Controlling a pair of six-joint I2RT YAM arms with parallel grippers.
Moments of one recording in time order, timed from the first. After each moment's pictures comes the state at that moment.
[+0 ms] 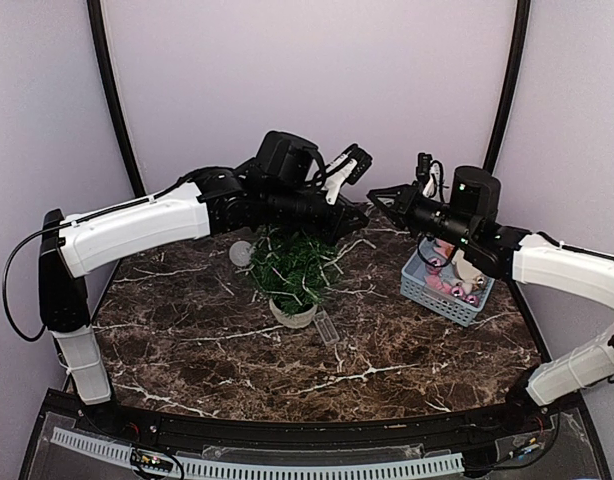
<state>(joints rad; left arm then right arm) -0.99 1.85 1.80 -0.41 0.15 -0.06 0.65 1.29 0.93 0.29 -0.21 0.94</state>
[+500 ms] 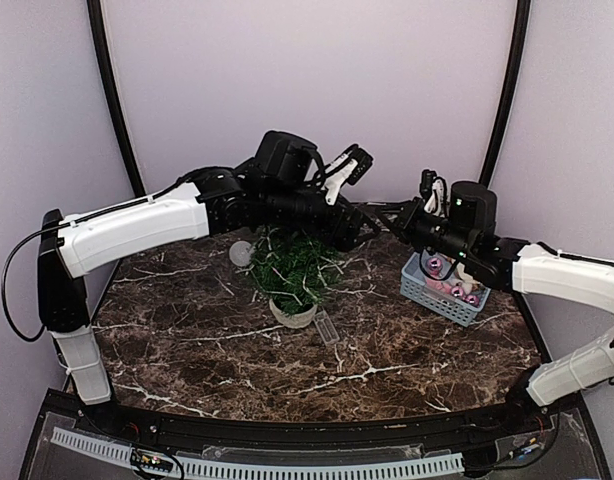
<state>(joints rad) -0.99 1.84 1.79 -0.40 0.15 -0.03 0.65 1.27 0.85 0.27 -0.12 0.93</state>
